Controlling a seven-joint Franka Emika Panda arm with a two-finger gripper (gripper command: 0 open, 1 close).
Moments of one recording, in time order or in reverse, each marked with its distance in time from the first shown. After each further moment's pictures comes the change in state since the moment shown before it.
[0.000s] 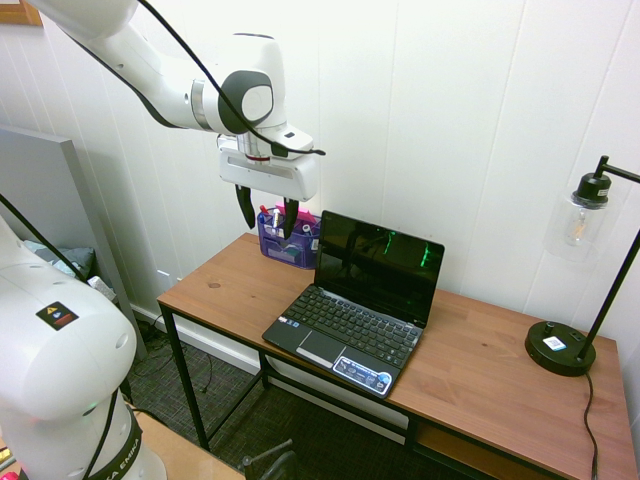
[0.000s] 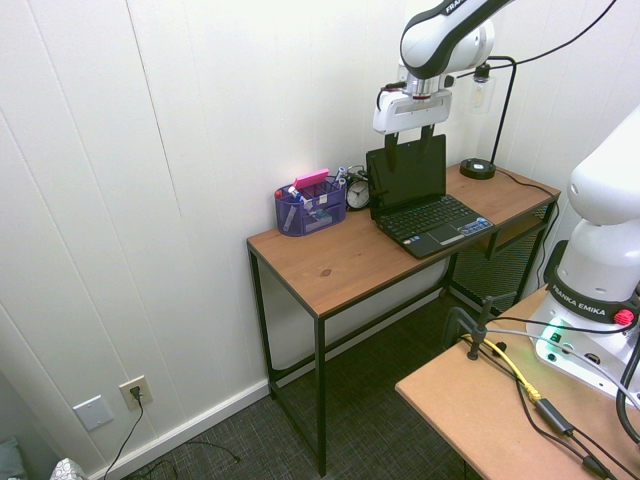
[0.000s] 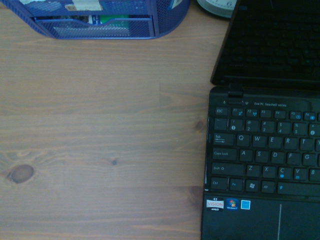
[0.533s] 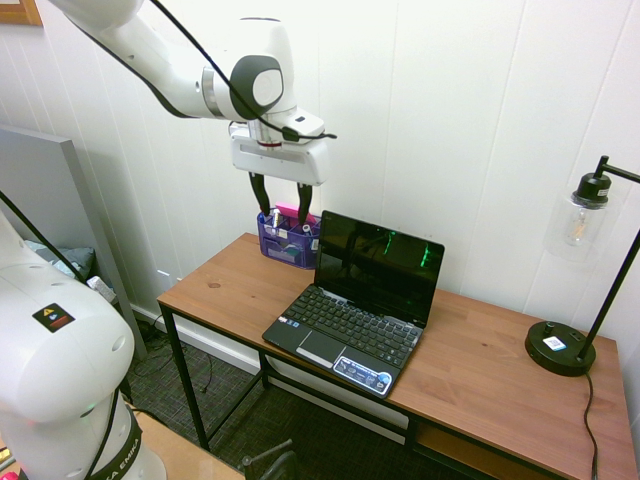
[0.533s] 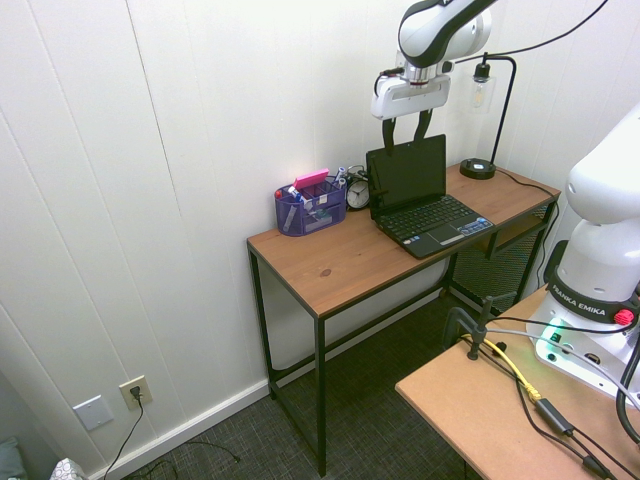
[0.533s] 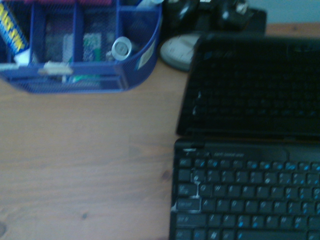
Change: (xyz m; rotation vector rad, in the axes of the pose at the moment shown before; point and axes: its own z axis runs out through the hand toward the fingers) arm 0.048 -0.010 -0.035 0.031 0.099 0.039
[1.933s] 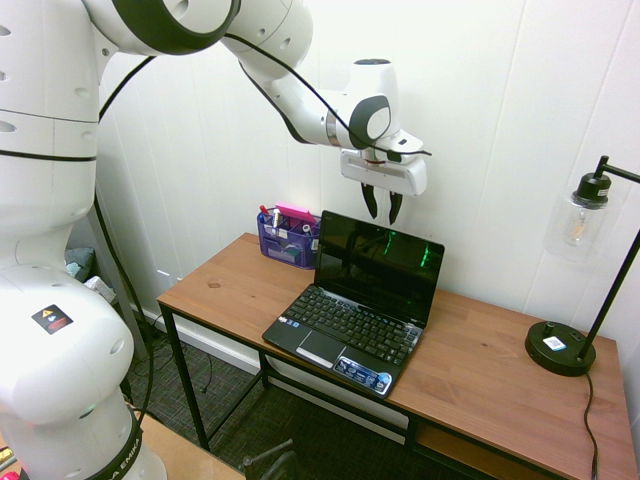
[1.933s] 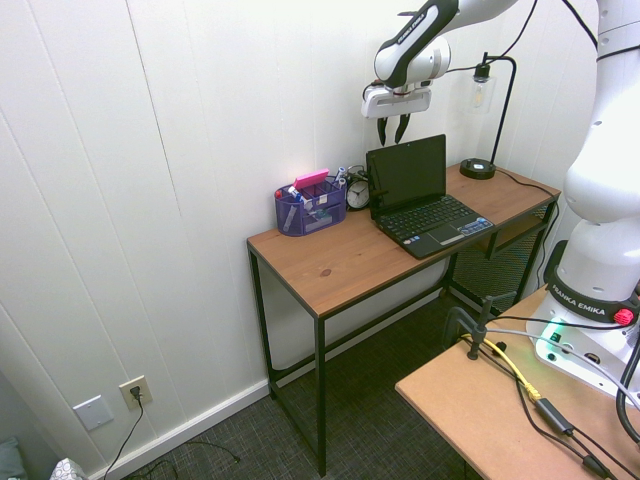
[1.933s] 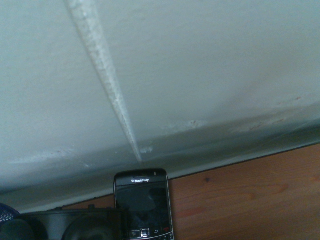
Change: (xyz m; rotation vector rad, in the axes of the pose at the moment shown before) arm 0.181 -0.039 0.101 0.028 0.074 0.183
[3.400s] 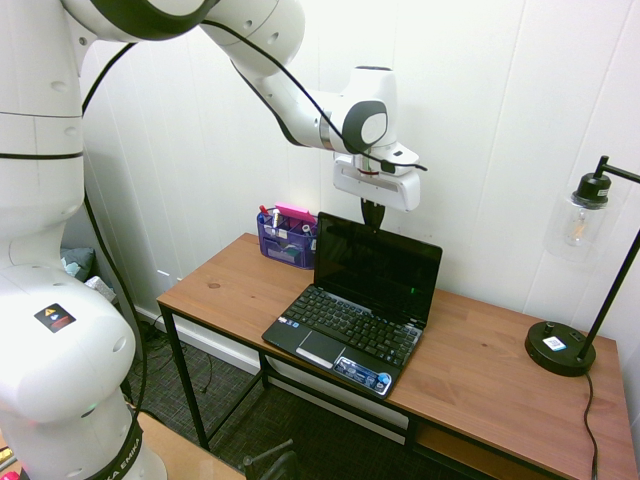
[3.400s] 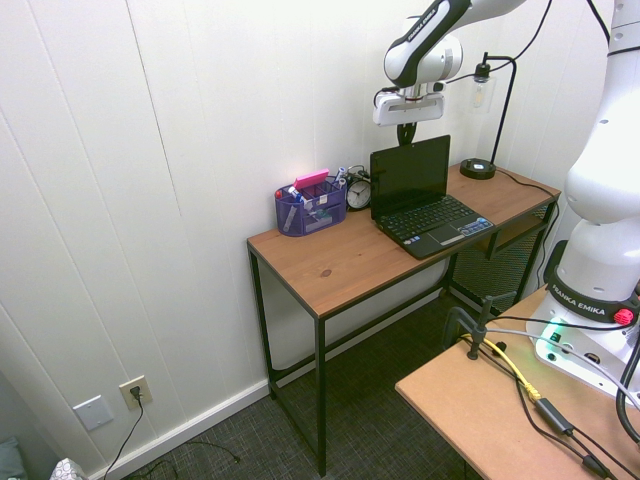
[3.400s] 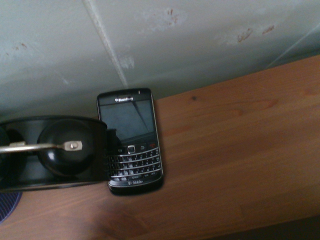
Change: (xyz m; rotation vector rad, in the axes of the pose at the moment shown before) arm -0.023 0.046 -0.002 -0.085 -0.090 0.039
